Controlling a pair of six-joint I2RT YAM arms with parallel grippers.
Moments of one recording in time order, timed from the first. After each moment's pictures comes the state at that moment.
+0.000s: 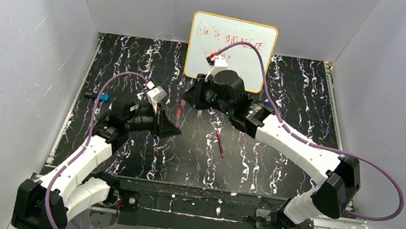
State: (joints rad) left arm -0.31 0.92 0.57 -0.07 0.82 -0.31; right arm 0.95 1.52 1.39 -0.23 0.01 0.57
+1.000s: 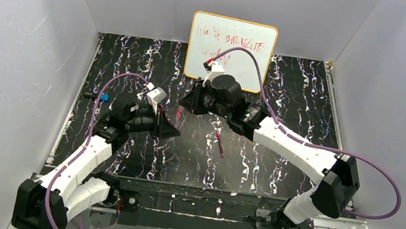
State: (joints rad) left arm -0.31 0.92 0.57 -0.11 0.80 -0.30; right arm 0.96 1.52 1.33 -0.18 -0.04 0.60
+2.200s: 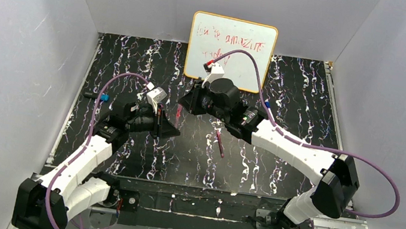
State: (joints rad) left arm -0.31 0.93 0.57 -0.10 0.79 -0.30; right arm 0.98 1.52 1.29 -0.10 0.04 0.60
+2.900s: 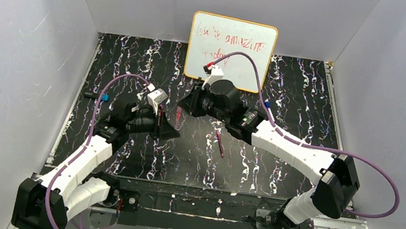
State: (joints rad) left arm -0.31 0.93 0.57 -0.13 0.79 -0.30; right arm 0.97 1.52 1.27 -0.09 0.00 0.62
